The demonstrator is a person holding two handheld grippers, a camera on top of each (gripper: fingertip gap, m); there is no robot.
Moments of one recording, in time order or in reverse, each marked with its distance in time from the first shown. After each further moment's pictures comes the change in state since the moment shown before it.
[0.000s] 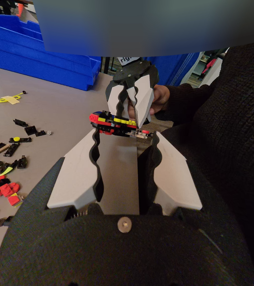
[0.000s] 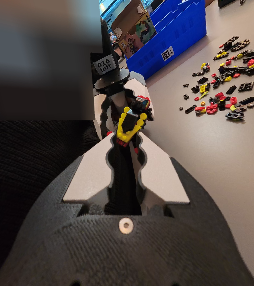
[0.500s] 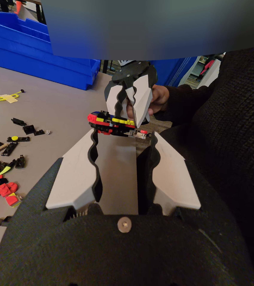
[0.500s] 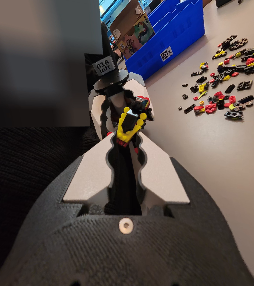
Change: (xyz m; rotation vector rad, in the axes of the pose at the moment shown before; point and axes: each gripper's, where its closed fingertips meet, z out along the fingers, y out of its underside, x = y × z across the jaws) left arm 0.000 0.000 0.000 0.000 0.008 -0.013; right arm 0.002 -0.001 0.000 0.006 -0.001 0.019
